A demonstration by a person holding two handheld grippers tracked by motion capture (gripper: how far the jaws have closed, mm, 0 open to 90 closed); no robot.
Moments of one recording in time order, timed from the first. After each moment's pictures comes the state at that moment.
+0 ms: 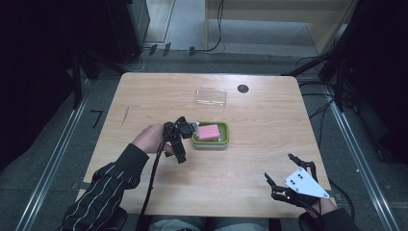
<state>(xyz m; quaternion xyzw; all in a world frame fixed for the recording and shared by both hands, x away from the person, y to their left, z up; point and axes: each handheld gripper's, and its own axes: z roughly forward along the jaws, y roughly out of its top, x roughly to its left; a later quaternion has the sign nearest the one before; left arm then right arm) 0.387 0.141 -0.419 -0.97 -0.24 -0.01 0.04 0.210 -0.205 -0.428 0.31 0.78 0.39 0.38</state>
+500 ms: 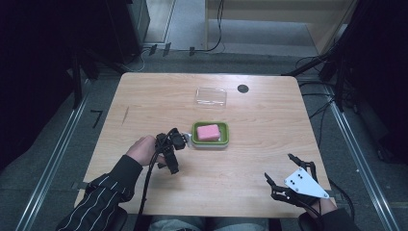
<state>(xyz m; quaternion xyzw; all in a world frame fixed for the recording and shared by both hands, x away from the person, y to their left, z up) 0.360 0.162 -0.438 -0.97 -0.24 0.00 0.04 0.210 -0.205 -0.428 0.31 0.78 0.39 0.39</state>
